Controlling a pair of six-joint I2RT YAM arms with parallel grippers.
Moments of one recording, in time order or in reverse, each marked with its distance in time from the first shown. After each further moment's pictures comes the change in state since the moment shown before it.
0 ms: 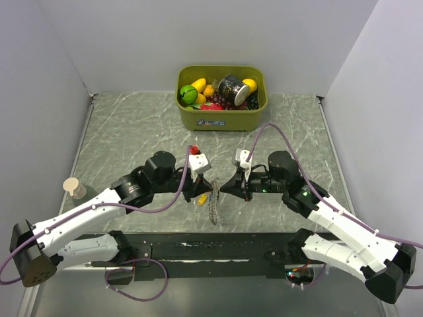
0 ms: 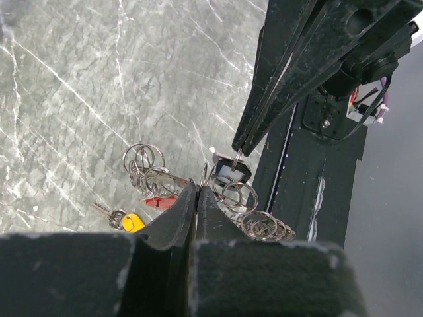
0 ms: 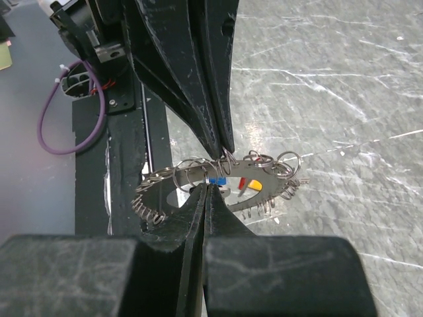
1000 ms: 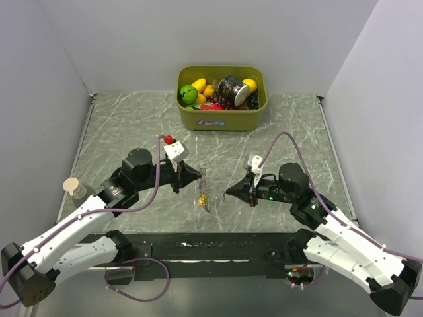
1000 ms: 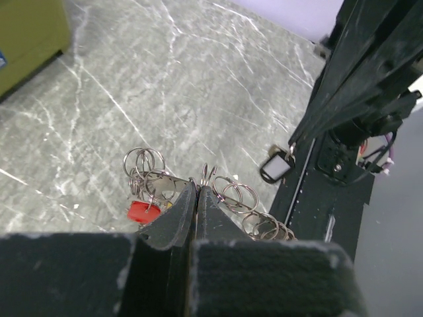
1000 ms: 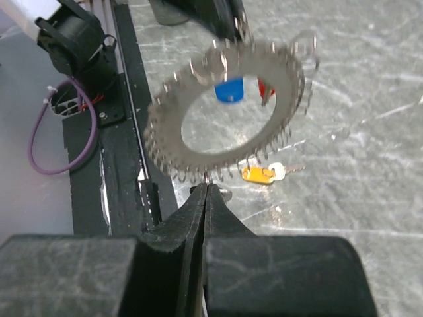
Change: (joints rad) left arm 0.176 -0.143 -0.066 0.082 0.050 -0.081; right arm 0.000 -0.171 -0.143 0.067 0.096 0.106
